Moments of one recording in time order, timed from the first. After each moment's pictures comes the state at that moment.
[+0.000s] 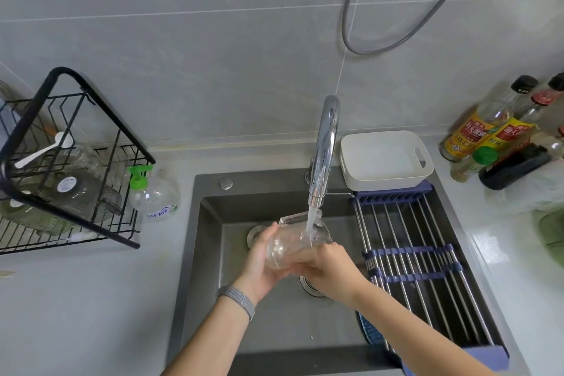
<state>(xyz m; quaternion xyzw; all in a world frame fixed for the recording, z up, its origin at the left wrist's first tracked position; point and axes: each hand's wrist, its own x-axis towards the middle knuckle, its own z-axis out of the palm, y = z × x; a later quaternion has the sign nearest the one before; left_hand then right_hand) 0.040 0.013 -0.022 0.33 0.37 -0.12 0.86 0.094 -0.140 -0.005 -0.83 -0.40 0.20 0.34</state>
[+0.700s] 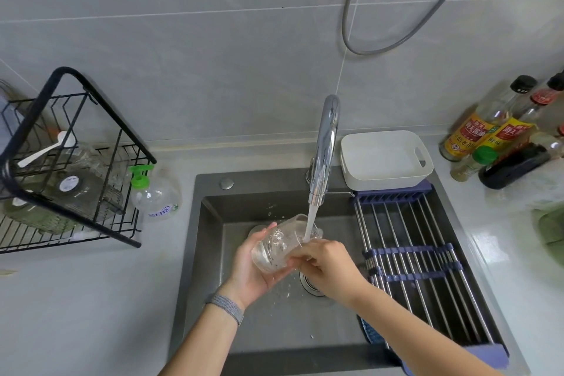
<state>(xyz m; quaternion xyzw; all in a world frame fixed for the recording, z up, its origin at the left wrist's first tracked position) 0.024 0.027 -0.022 0.24 0.35 -0.12 0.90 0.088 -0.138 -0.005 -0.83 -0.39 0.14 0.38</state>
